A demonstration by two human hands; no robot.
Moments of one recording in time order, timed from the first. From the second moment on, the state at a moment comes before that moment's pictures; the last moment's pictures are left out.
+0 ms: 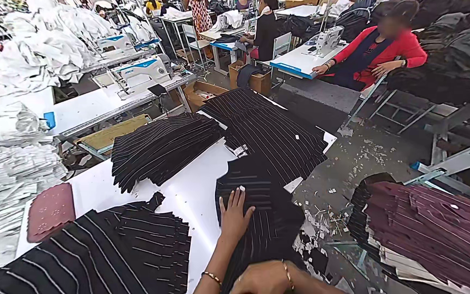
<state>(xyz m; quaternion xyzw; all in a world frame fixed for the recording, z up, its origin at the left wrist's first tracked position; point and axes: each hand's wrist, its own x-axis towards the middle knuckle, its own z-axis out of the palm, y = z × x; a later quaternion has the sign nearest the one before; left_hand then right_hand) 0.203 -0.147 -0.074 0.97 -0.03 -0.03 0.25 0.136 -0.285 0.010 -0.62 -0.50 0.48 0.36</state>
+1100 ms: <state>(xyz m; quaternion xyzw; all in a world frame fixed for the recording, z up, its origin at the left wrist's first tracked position) 0.112 -0.124 -0.048 0.67 0.30 0.00 0.67 0.151 -0.289 -0.011 -0.79 -0.34 0.18 0.47</state>
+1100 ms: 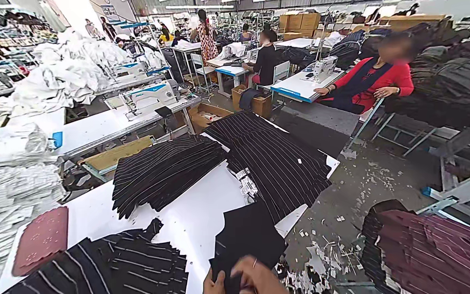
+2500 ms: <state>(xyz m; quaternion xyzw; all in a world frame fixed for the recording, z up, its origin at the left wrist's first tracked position) 0.068 0.130 0.027 0.83 0.44 0.09 0.33 0.353 -0.212 0.030 -0.92 -0.22 0.14 0.28</state>
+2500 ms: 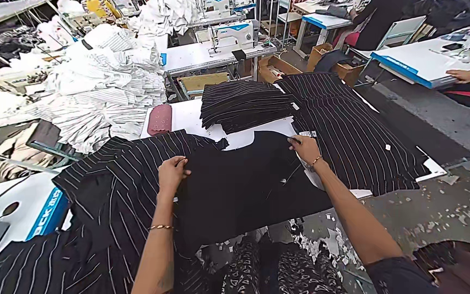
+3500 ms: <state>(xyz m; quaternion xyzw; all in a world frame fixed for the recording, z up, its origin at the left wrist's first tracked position) 0.189 0.102 -0.015 0.86 0.30 -0.30 0.27 0.368 -0.124 -0.039 -0.87 -0.39 0.30 0.05</state>
